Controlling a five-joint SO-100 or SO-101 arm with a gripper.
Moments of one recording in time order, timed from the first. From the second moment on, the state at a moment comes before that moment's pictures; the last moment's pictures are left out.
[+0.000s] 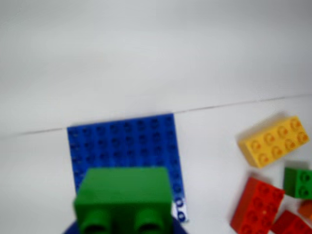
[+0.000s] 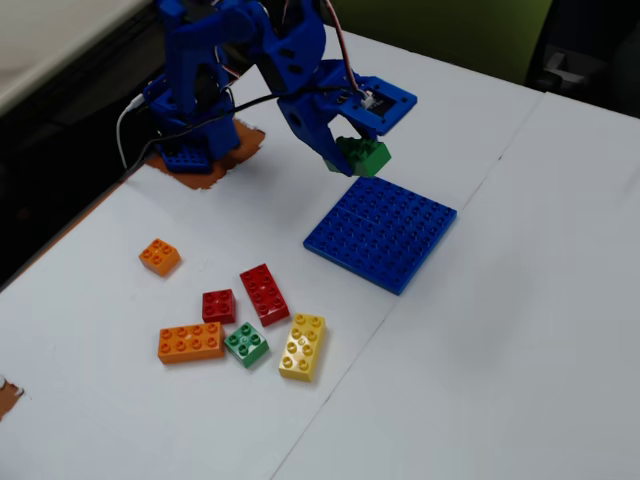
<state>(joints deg) 4.0 72.7 41.0 88.4 -85.8</state>
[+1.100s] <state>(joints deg) -0.8 56.2 31.8 92.6 -89.5</state>
